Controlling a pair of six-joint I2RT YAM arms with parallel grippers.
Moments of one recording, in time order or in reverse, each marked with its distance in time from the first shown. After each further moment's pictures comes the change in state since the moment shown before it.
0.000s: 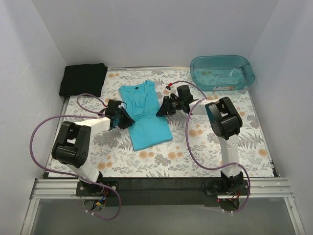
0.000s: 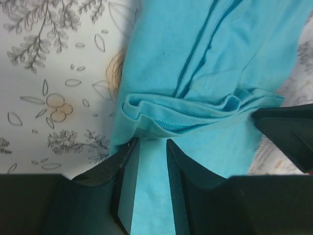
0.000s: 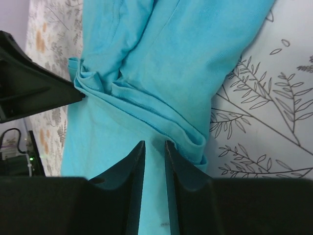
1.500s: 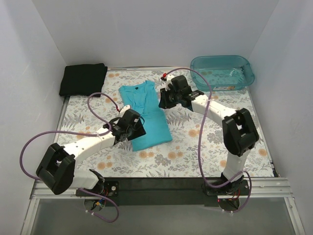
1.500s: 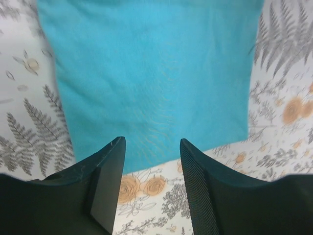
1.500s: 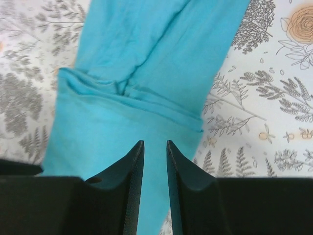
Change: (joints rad) left arm -0.405 -0.305 -0.044 -0.294 -0.259 -0.049; right arm 0.123 -0.279 0.106 -0.395 0.467 -0.236
